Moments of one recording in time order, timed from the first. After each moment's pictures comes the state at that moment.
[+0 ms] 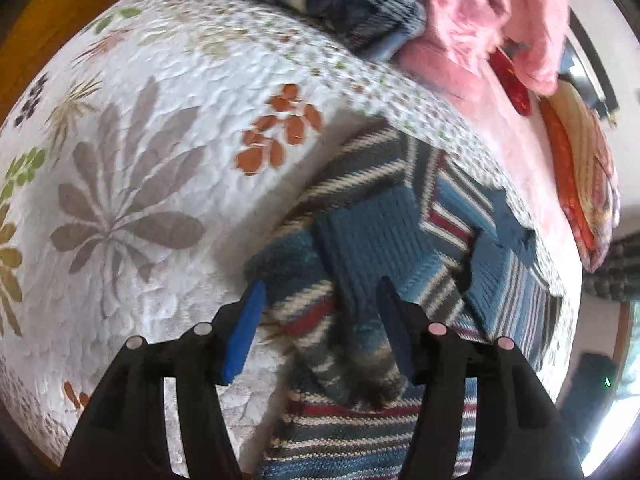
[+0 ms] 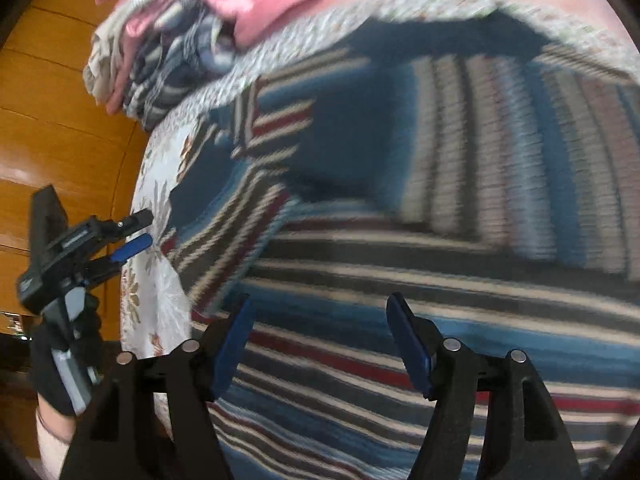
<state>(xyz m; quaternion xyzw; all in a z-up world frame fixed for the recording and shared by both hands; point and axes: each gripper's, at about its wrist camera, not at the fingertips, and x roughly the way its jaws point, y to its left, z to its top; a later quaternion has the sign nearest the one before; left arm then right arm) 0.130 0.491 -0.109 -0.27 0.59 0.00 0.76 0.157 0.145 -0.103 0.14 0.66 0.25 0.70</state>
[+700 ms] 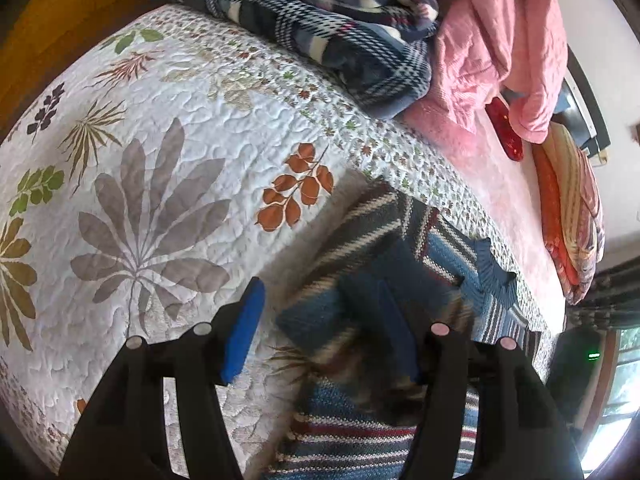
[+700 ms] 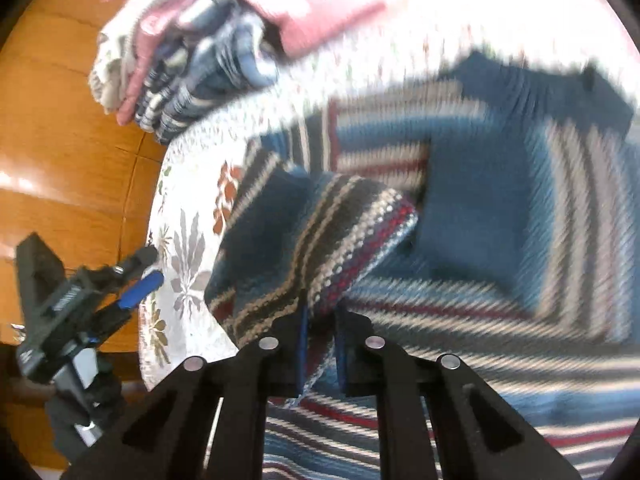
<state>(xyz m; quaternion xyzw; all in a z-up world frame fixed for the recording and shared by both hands) 0.131 0.537 -0.091 -0.32 0.54 0.03 0.78 0.194 0.214 -0.067 0.13 0.63 0.25 0.72</state>
